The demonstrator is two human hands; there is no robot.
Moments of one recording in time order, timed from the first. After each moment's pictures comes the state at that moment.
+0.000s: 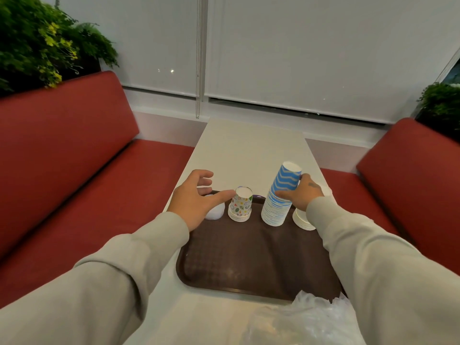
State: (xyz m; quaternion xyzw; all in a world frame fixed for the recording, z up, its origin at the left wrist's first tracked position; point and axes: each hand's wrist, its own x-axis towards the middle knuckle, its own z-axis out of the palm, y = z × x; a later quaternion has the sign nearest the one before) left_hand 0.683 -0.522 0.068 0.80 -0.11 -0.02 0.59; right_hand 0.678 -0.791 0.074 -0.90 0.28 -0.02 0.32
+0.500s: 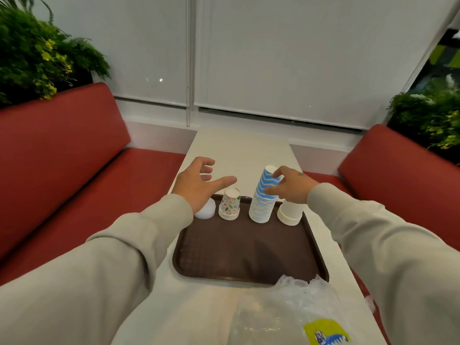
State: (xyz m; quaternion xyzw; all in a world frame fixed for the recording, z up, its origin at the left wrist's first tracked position) left_hand 0.661 -0.530 0.117 0.82 -0.14 -0.01 0.56; right_hand 0.629 -0.776 0.139 -0.96 0.18 0.07 0.22
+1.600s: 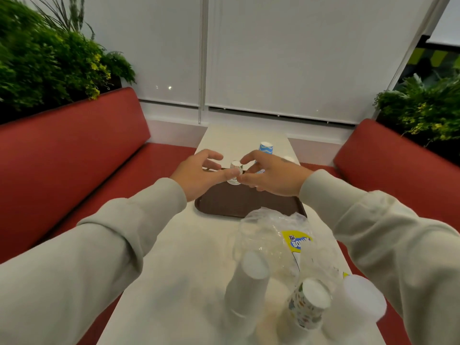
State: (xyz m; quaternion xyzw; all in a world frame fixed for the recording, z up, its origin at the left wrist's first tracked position) left_hand 0.452 -0.443 0.160 0.82 -0.21 -0.05 0.53; right_hand 0.397 -0.641 0.199 -0.96 -0.02 0.04 0.28
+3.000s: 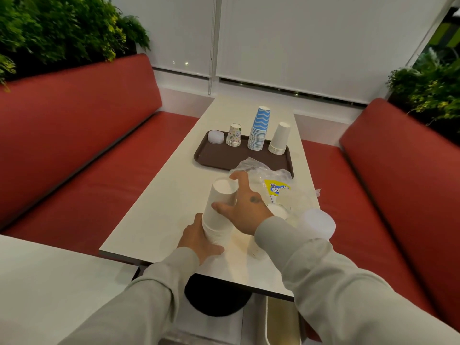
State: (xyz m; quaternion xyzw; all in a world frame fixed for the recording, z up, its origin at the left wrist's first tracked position) left_hand 0.258 -0.472 -0.052 0.89 -0.01 -0.13 0.44; right_hand 0.231 -0.604 0.078 -0.92 0.05 0.03 0.38
